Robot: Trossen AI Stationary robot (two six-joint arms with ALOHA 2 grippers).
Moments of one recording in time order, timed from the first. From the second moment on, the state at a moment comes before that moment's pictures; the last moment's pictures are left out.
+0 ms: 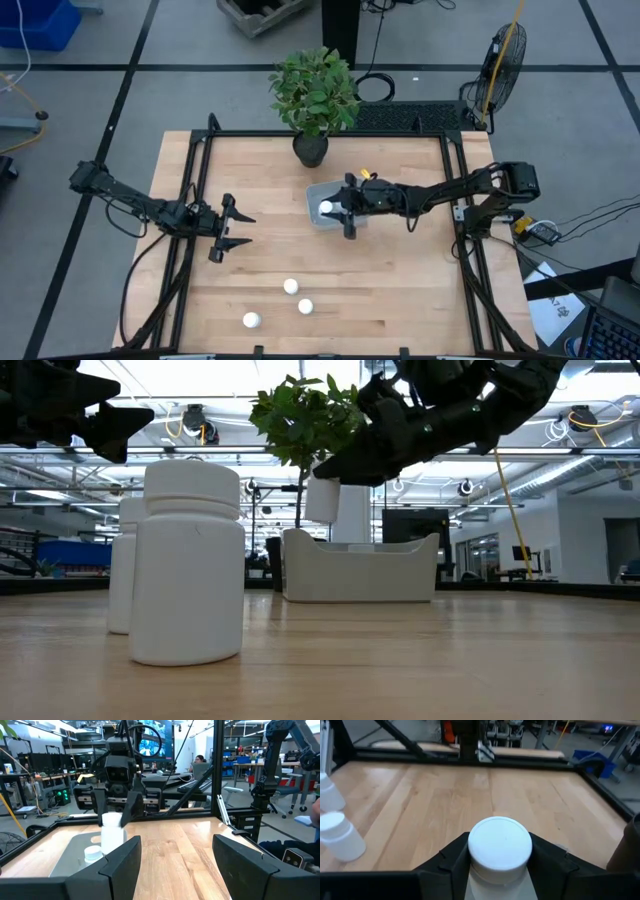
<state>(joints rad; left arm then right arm) -0.40 0.42 0.01 0.50 -0.26 0.04 -0.06 1.60 0.75 0.52 0.00 -0.06</state>
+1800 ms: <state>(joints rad) -0.40 0.42 0.01 0.50 -0.26 0.04 -0.18 1.83 0.75 0.68 0.05 0.07</state>
